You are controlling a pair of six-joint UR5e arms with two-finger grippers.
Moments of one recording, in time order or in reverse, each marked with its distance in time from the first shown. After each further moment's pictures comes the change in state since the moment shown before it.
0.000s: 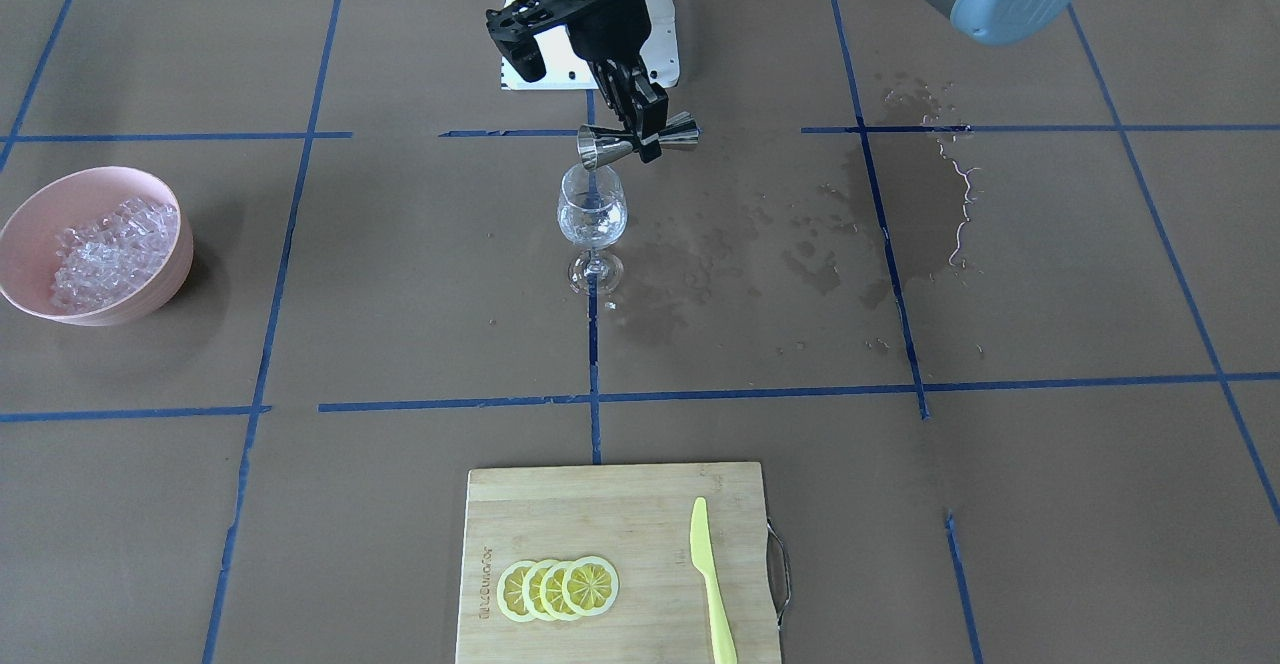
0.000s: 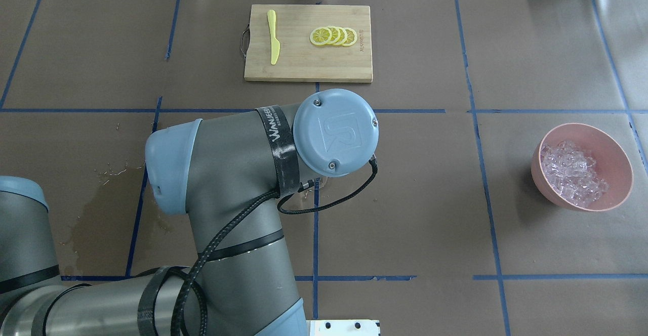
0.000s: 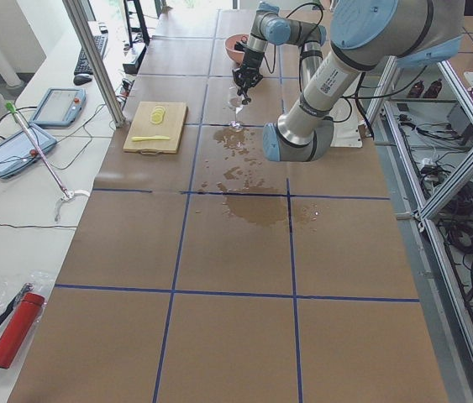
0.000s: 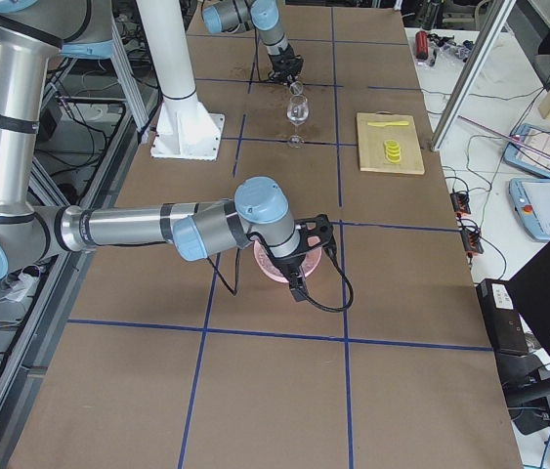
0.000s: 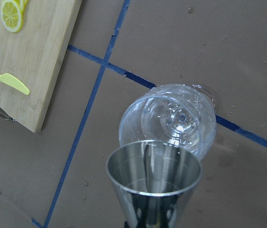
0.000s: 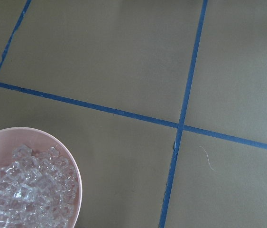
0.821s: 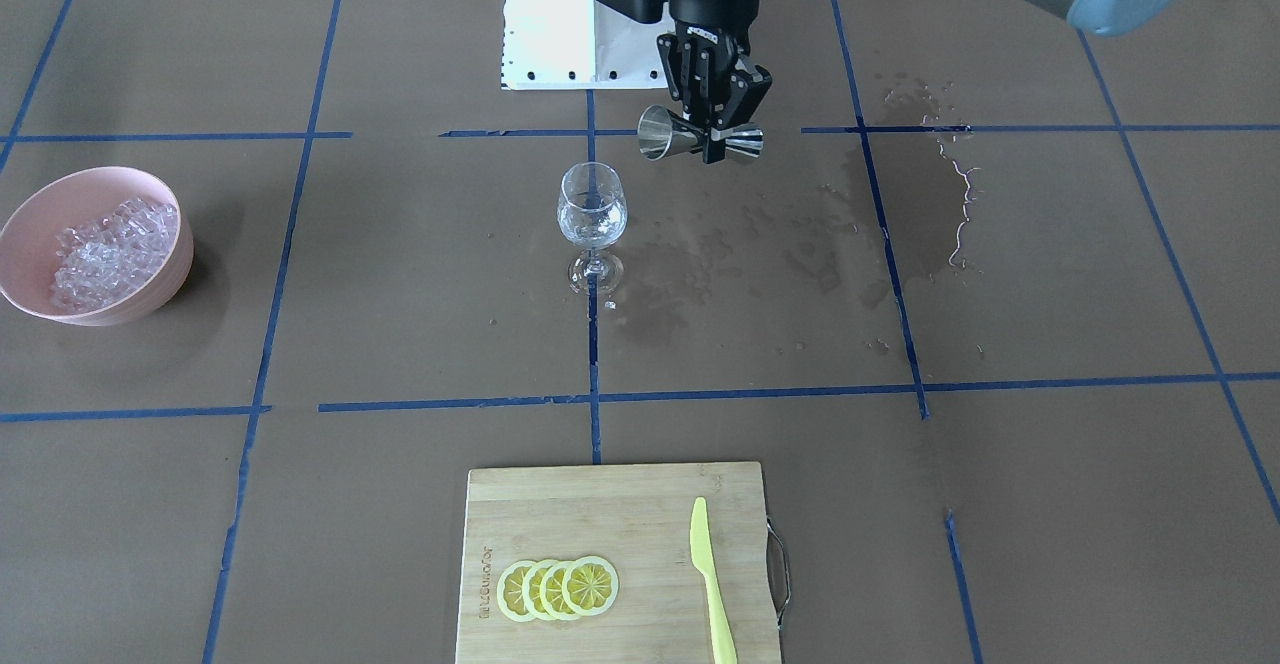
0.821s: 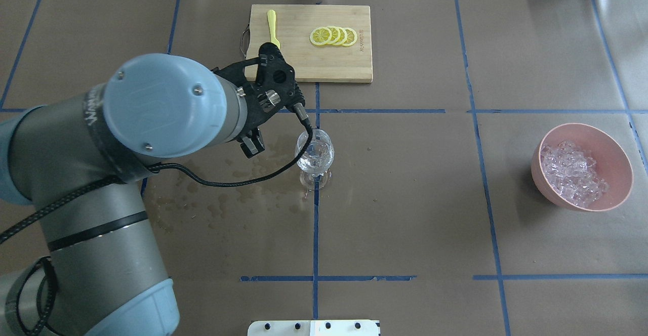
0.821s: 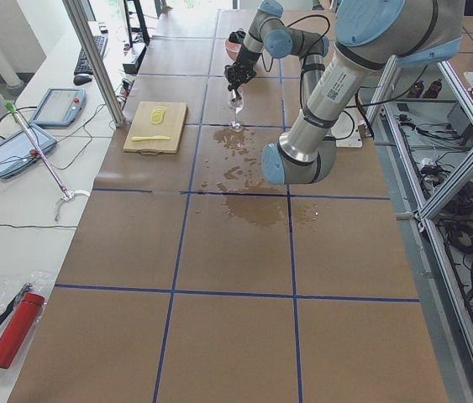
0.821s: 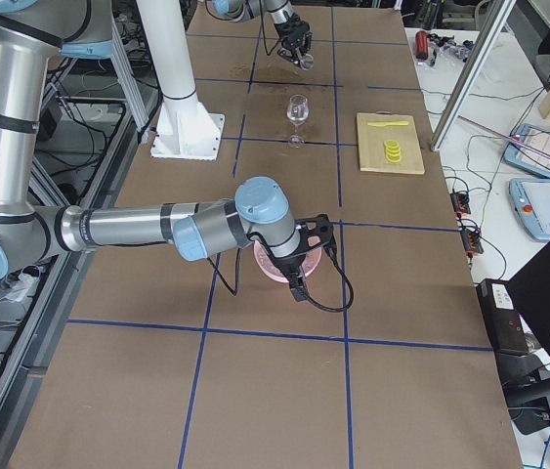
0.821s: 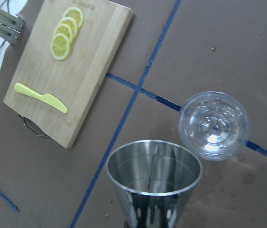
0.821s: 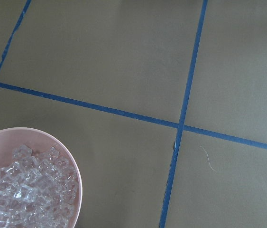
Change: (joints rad) left arm -0.128 0.281 -0.268 -0.342 -0.005 -0.001; right arm 0.000 0.001 -0.001 0.000 0.001 0.001
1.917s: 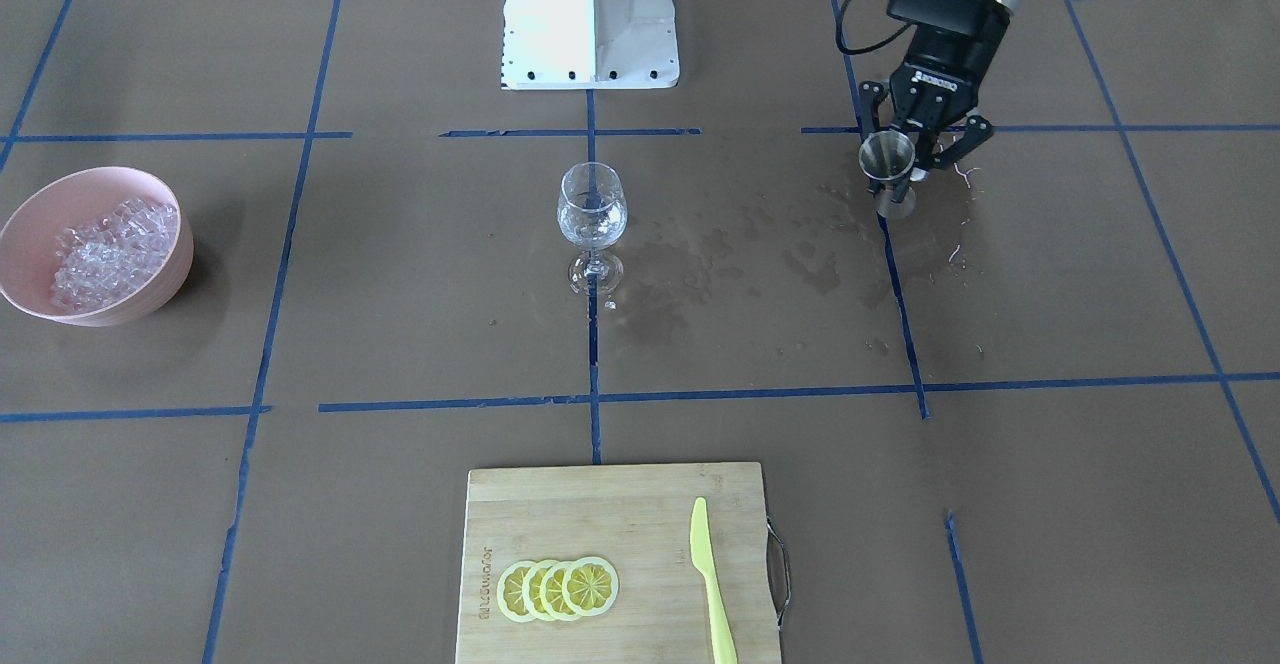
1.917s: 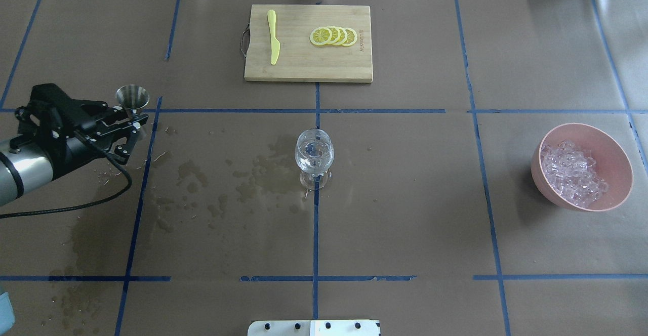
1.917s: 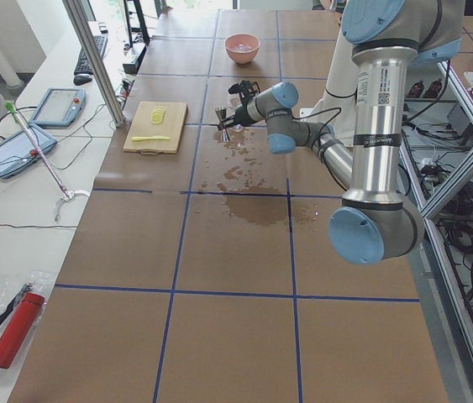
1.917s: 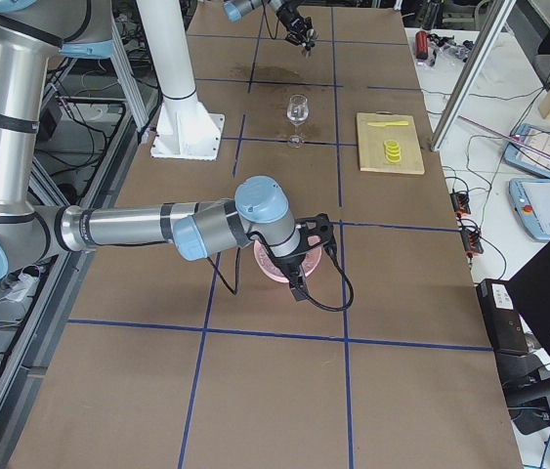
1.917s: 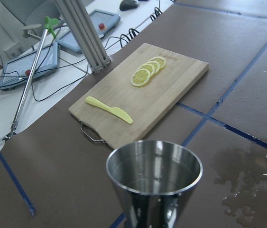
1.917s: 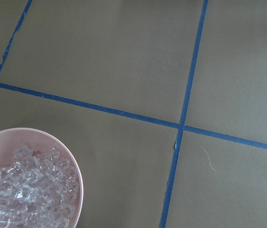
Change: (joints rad) left arm -0.035 0.813 0.095 -1.397 0.165 -0.267; right arm 0.000 0.000 0.001 0.000 0.002 0.001
